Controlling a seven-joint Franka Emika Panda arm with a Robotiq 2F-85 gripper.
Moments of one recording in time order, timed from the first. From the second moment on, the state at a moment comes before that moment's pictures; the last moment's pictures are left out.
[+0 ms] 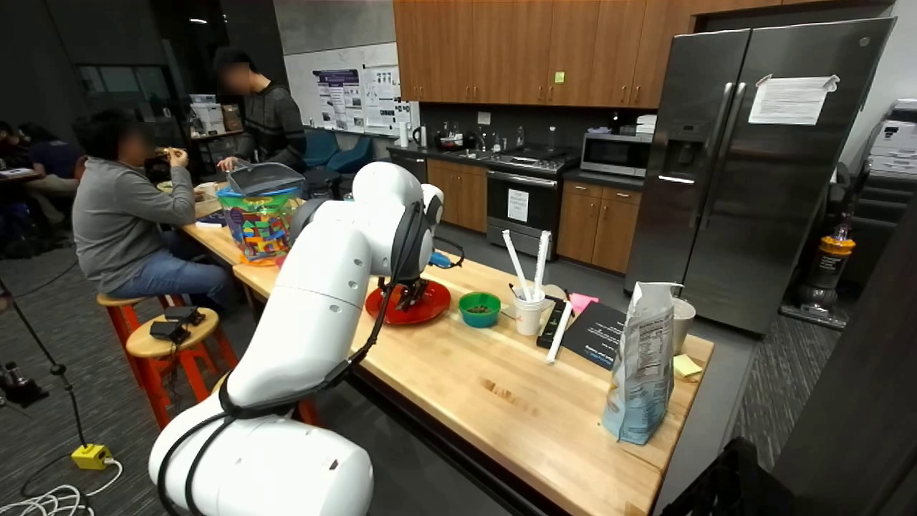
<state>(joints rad) 0.16 0.79 0.23 -1.17 0.10 1.41 -0.51</state>
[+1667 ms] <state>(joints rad) 0.14 0.85 0.23 -0.97 0.10 1.31 -0.71</state>
